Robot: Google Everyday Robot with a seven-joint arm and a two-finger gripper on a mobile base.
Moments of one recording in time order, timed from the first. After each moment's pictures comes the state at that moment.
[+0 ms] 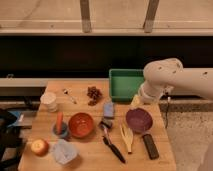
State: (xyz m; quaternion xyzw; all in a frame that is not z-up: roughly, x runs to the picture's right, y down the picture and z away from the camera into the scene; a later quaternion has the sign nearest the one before) arm 0.199 0.081 0.701 -0.22 0.16 0.64 0.72
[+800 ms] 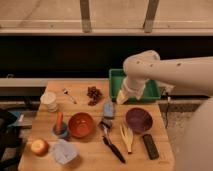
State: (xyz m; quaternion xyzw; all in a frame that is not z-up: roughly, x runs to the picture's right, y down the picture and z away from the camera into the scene) arm 0.106 0.047 0.719 -0.24 0.14 0.56 0.78
